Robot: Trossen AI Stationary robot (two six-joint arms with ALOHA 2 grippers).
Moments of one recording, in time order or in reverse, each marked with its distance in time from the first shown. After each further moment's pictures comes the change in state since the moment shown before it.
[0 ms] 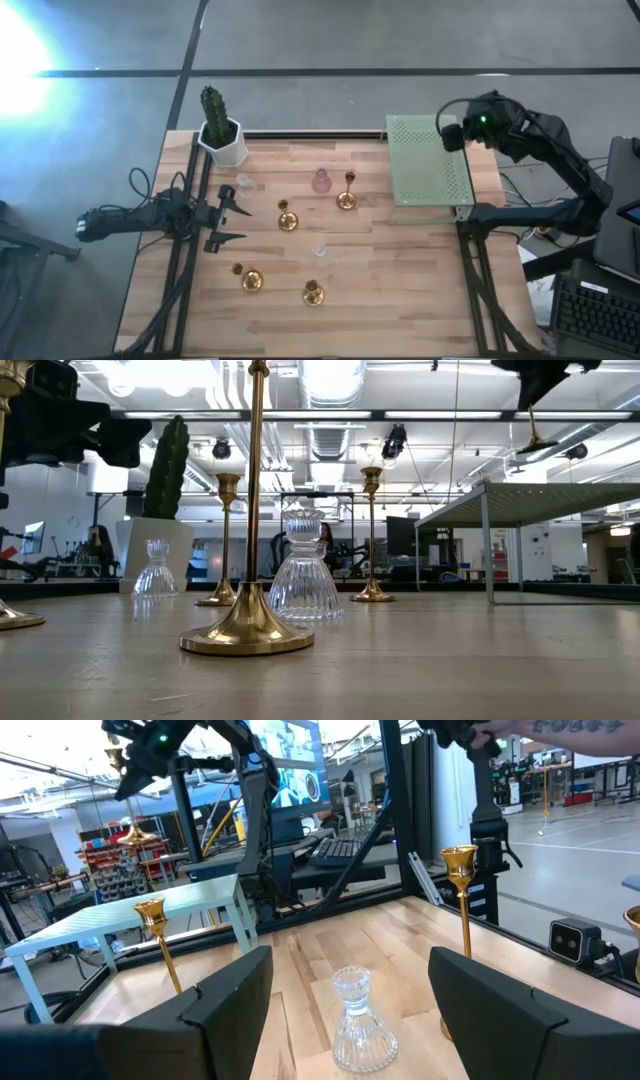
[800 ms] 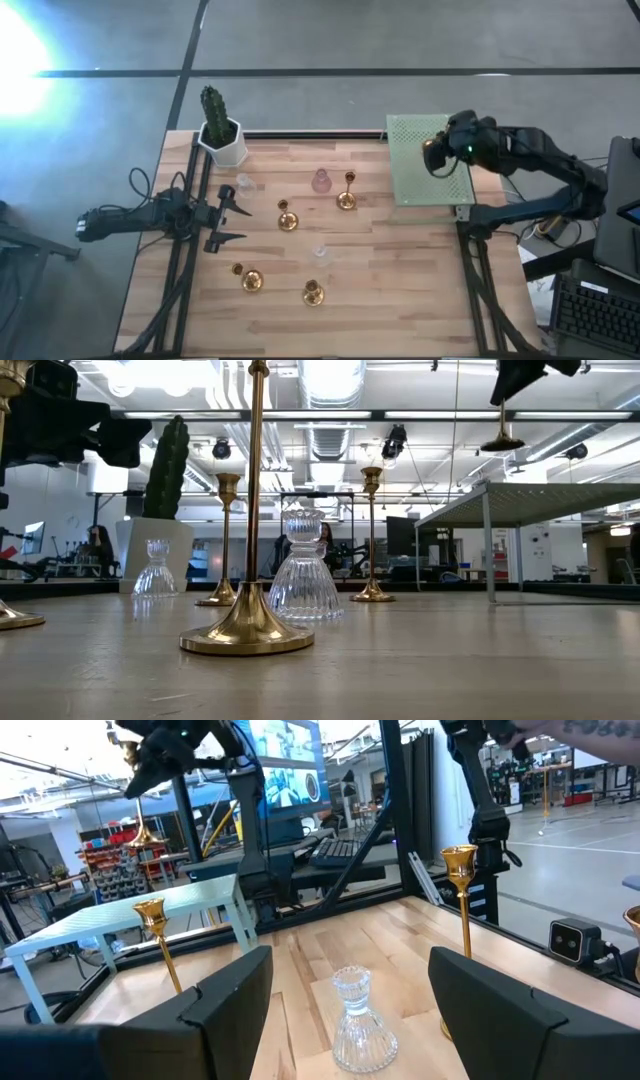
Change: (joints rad) left arm 0.000 0.000 0.000 0.000 0.000 0.000; right arm 0.347 0.007 -0.072 0.059 0.036 0.240
